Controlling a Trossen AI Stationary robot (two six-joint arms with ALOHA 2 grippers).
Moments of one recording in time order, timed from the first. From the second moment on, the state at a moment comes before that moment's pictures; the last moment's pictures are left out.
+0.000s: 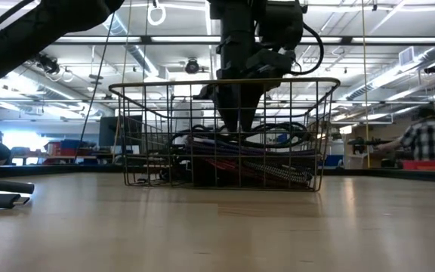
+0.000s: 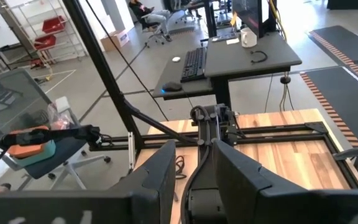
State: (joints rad) left arm 0.06 2.42 2.35 -1.41 0.01 -0.47; right arm -0.36 1.49 2.29 -1.07 -0.61 0.07
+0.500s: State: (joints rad) left arm 0.04 2.18 2.35 -1.40 0.02 -0.54; right arm -0.37 1.49 2.29 -1.07 -0.61 0.05
